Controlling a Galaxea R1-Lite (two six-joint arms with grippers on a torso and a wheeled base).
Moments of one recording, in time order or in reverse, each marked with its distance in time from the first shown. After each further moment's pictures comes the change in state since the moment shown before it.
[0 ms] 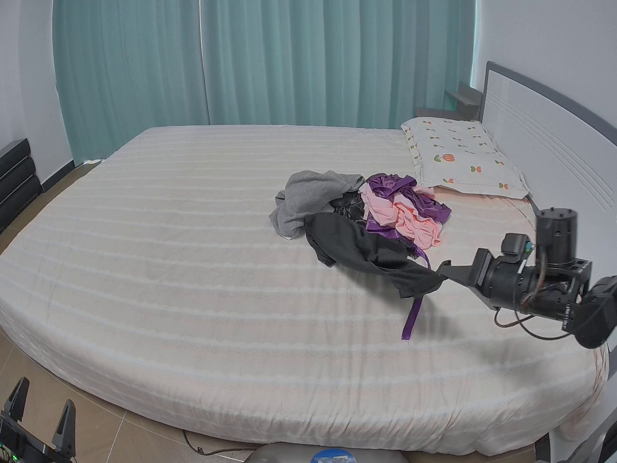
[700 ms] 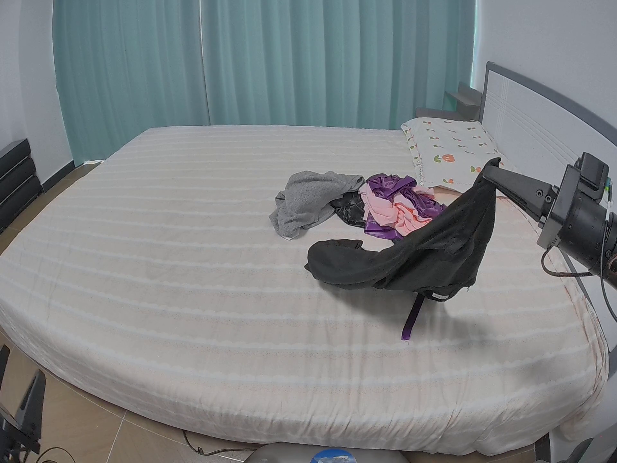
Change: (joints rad) left arm -0.024 0.127 -0.169 -0.051 -0.094 -0.106; right arm 0.109 -0.393 -0.046 -0.056 0.040 -0.005
